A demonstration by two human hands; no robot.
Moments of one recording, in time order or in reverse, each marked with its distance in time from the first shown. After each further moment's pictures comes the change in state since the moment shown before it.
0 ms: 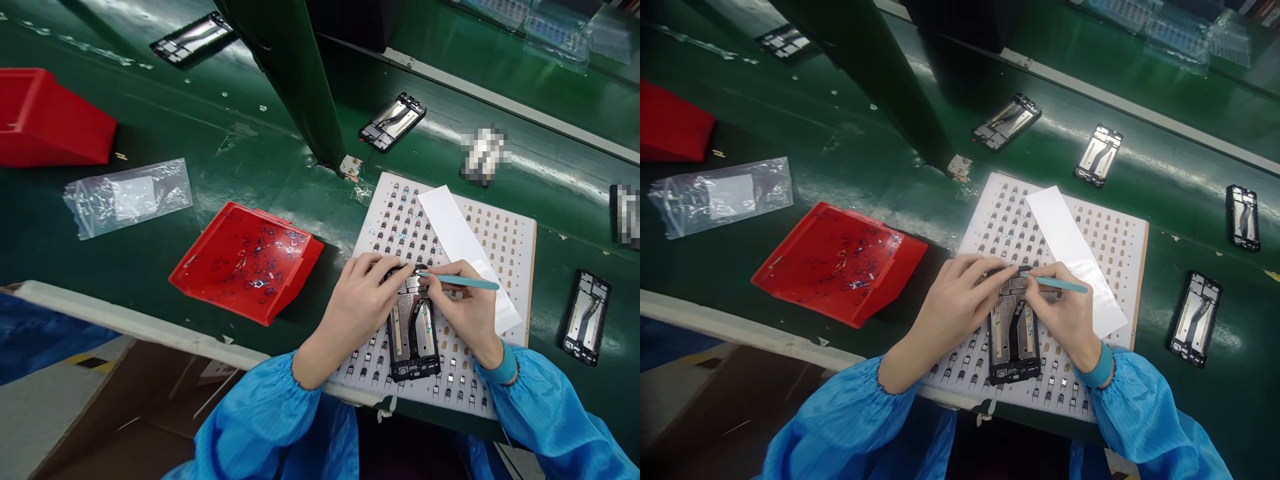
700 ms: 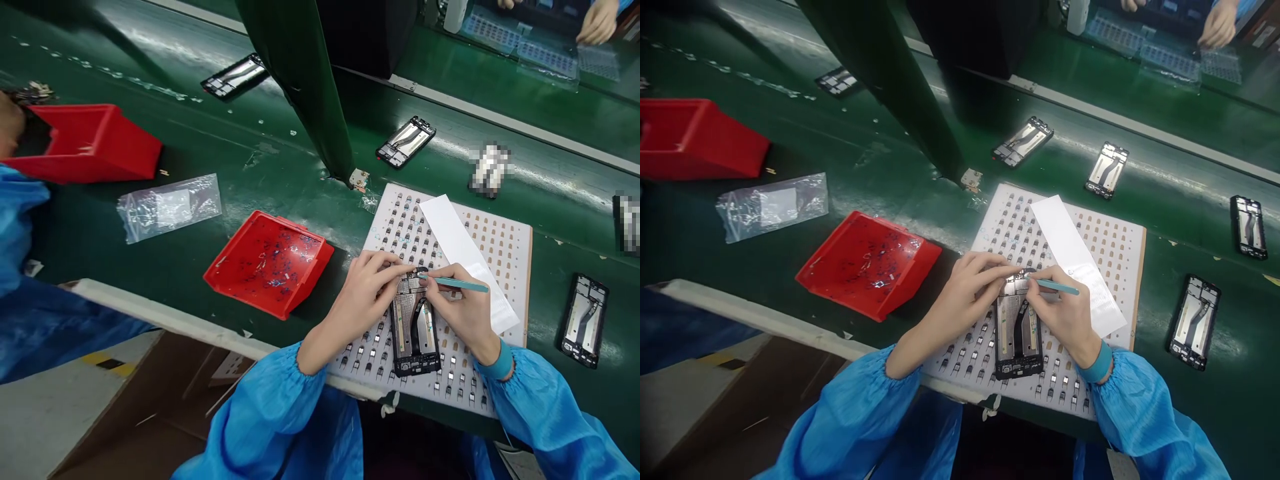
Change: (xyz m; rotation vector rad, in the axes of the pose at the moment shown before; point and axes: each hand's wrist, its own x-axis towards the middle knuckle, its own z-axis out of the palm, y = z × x) left_hand 0.005 -0.007 -0.005 -0.427 -0.087 -0.233; right_hand 0.003 0.000 -0.001 -0.084 -0.006 -0.163
